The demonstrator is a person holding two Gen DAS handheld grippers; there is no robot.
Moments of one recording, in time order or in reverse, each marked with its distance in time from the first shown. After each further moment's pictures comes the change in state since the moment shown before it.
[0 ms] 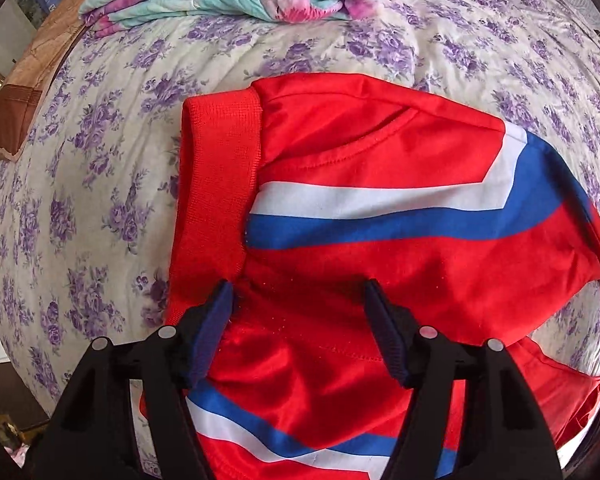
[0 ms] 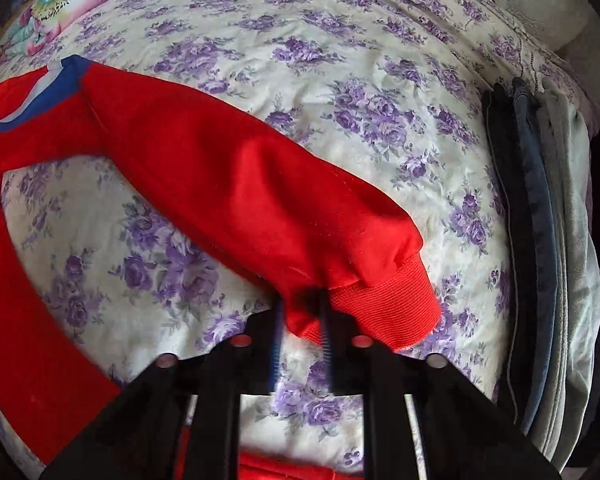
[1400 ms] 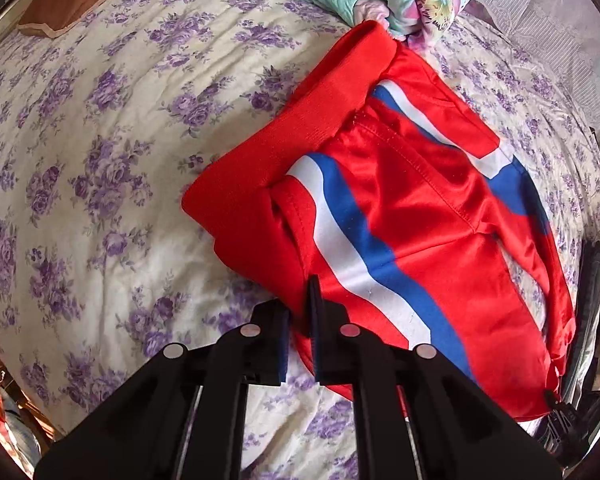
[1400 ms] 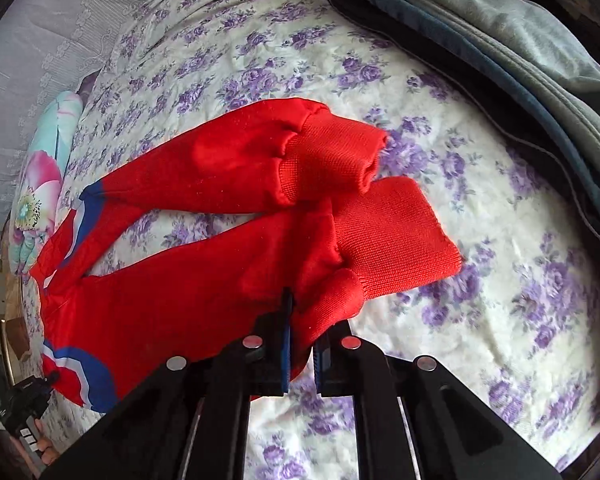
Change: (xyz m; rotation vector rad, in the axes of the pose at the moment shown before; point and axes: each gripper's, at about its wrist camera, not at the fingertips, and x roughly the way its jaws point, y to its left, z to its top) left arm -0.043 0.060 -0.075 -0.305 -0.040 -0.197; right arm -0.049 -0.040 -0.102 0.729 0.000 0.247
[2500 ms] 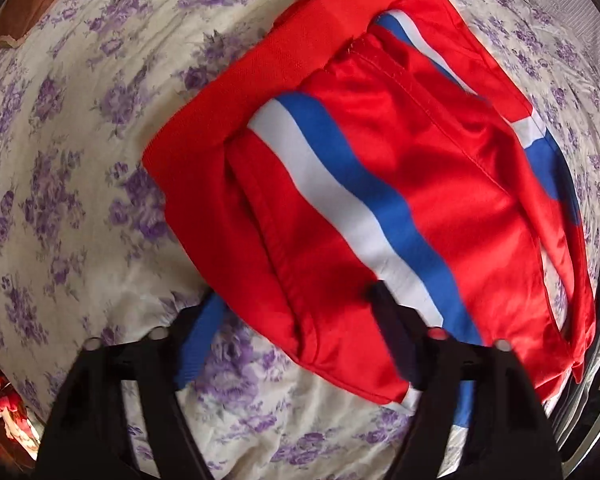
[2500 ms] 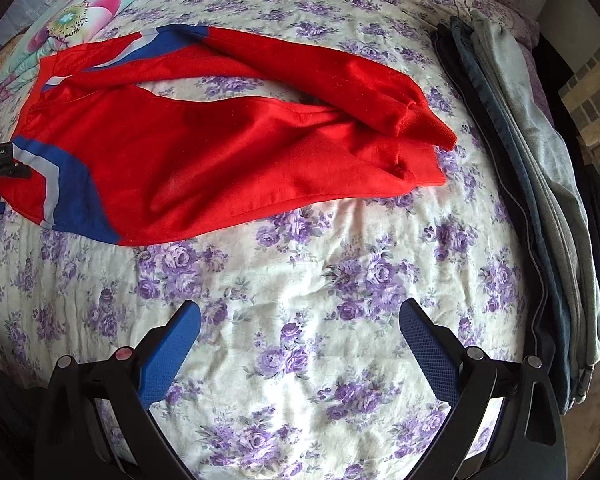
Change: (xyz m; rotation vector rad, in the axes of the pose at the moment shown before) left arm 0.052 -0.048 0.042 0.041 0.135 0.073; right arm -0.023 0.104 -0.082 -0.471 0.005 -0.309
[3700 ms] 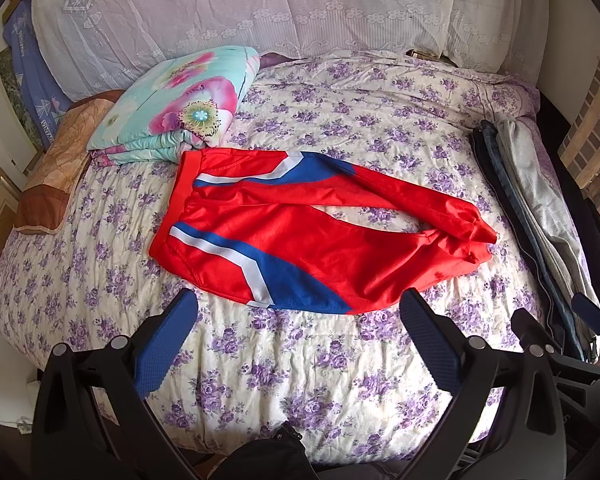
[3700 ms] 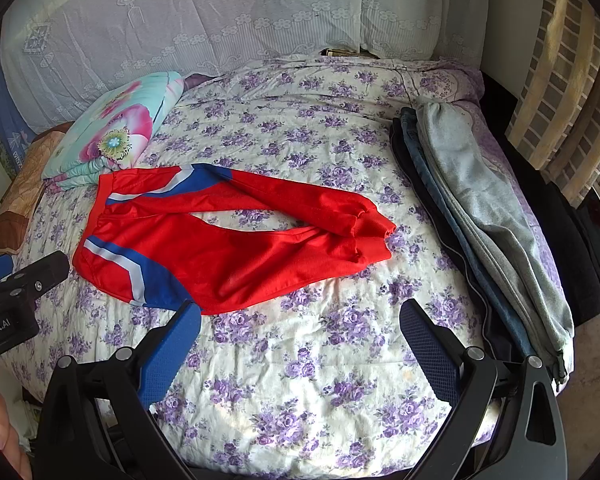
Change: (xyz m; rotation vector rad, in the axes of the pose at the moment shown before) left arm -0.230 -0.144 -0.220 0.507 -0.478 0.002; right arm -0.155 -0.036 -0.020 0.113 -0.339 0.097
